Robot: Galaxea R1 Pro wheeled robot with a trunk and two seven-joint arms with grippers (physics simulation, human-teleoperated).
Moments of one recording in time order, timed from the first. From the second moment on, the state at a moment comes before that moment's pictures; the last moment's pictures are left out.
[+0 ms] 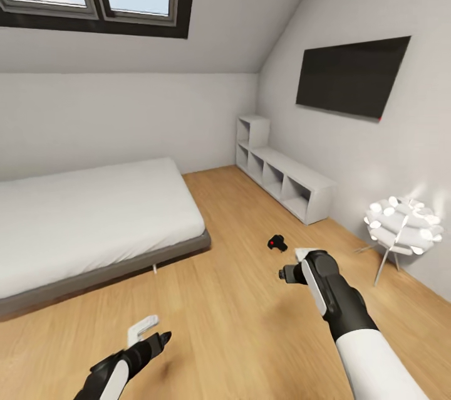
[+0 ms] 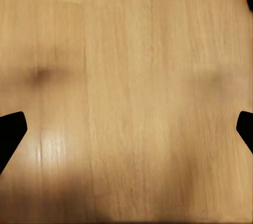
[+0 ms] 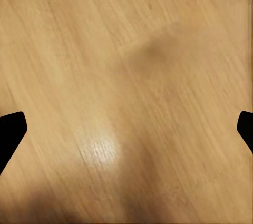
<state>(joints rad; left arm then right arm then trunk) -0.22 -0.01 0.05 -0.99 0.50 0.46 0.06 -0.64 0.03 0.02 -1.07 -0.03 1.04 -0.09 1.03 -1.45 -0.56</state>
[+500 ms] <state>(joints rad) -0.14 -0.01 0.08 -1.14 0.50 0.50 0.08 -0.62 0.03 0.05 -1.19 -0.04 1.04 -0.09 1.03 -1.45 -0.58</state>
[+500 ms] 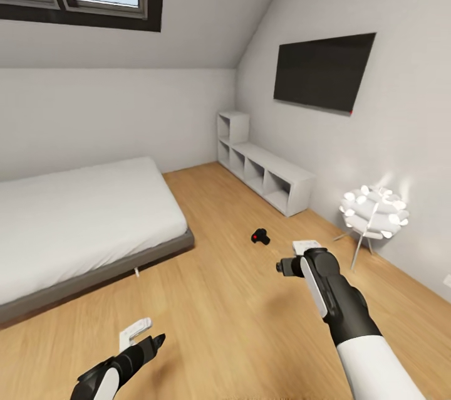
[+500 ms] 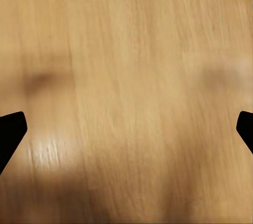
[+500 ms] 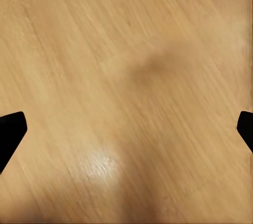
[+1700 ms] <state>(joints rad) -0.14 -0.02 0.16 -1.13 0.49 0.52 0.08 -0.57 0.04 0.11 -1.26 -0.04 1.04 -0.09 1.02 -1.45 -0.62</state>
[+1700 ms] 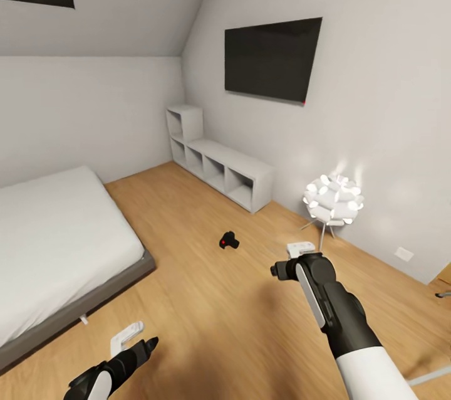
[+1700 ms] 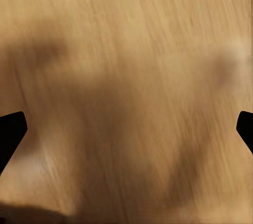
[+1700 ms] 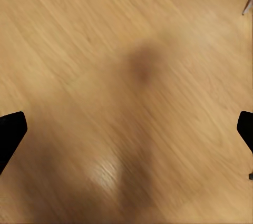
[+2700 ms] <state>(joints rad) -0.14 -0.02 0.16 -1.12 0.49 0.53 0.08 -0.52 0.04 0.18 -1.24 -0.04 1.04 -0.08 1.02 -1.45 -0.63</state>
